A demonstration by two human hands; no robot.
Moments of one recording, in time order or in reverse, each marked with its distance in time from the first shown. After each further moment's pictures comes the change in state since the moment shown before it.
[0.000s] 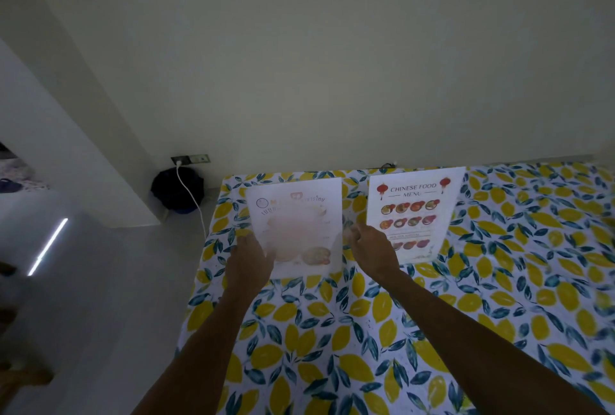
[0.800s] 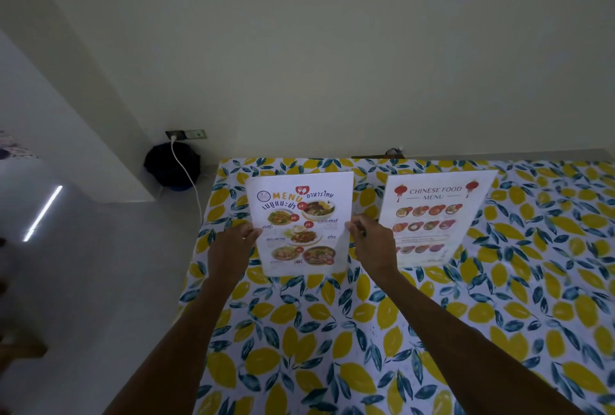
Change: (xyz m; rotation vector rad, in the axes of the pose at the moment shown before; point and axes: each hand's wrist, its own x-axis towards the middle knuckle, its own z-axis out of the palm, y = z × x) left_hand 0.059 -0.044 0.008 -0.198 0.056 0.123; right_hand 0.033 -0.002 0.026 0.100 0.179 -0.009
